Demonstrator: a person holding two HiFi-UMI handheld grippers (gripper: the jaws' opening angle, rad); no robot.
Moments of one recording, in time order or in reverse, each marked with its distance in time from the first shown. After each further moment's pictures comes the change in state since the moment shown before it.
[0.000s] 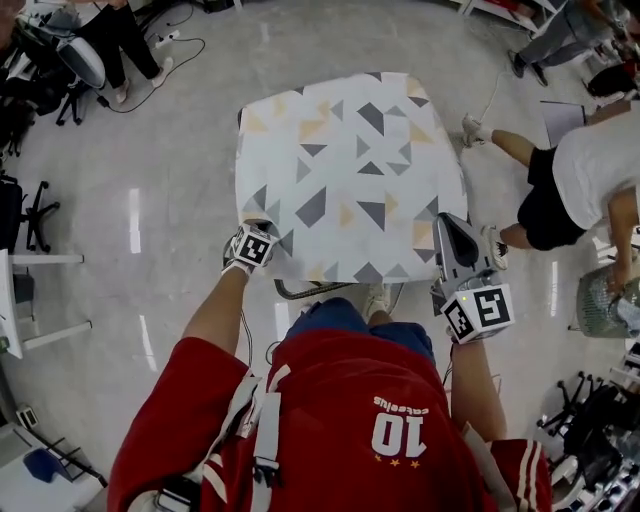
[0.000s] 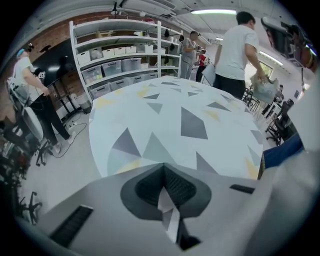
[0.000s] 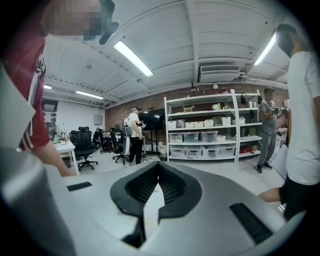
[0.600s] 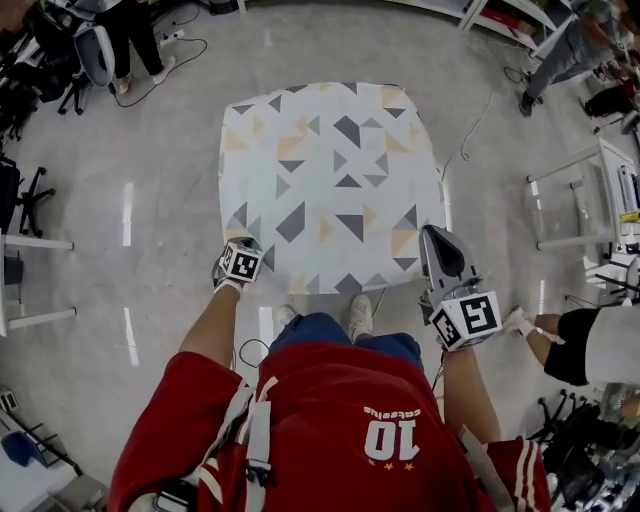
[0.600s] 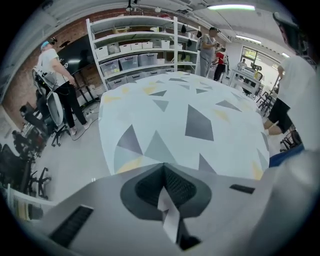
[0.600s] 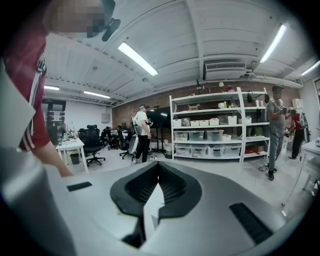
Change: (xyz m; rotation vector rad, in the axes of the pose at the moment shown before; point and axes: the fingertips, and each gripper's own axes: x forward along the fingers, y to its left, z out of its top) left arm -0.011 -0.050 -0.016 -0.166 0.056 0.135; right arm -0.035 -0.044 0.008 -0.026 0.033 0.087
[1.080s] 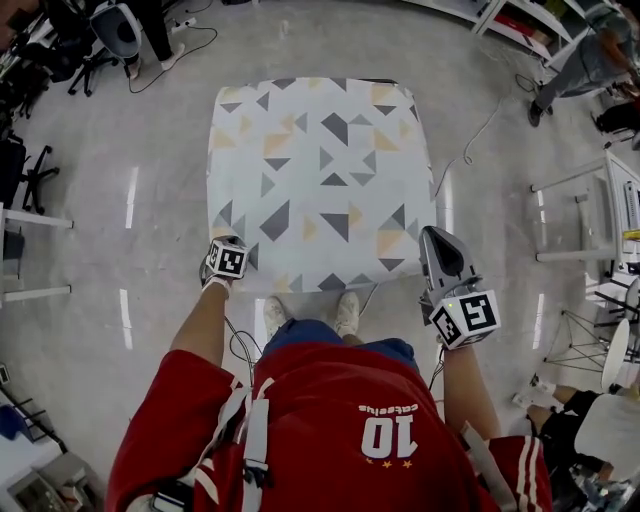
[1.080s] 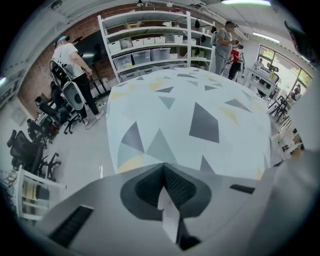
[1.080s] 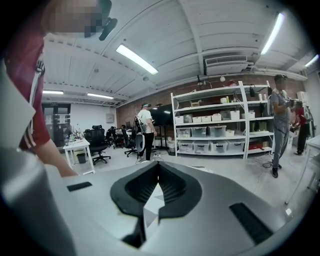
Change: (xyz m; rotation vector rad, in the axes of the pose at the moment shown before) left arm -0.007 -0.016 -0.009 -0.106 0.065 0.113; right arm -0.016 -0.065 -0.020 0.028 0.029 0.070
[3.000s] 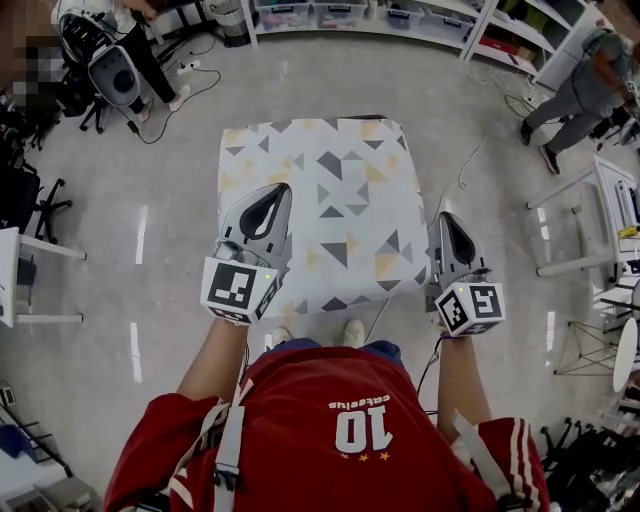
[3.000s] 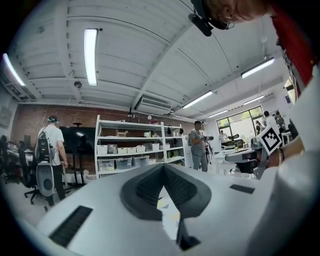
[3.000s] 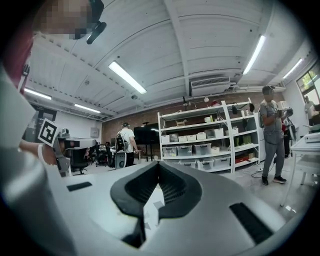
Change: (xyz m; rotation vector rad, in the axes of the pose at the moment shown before) left arm -0.416 -0.110 0.320 0.121 -1.182 -0.167; right arm -0.023 -0.046 0.098 0.024 -0.220 -0.179
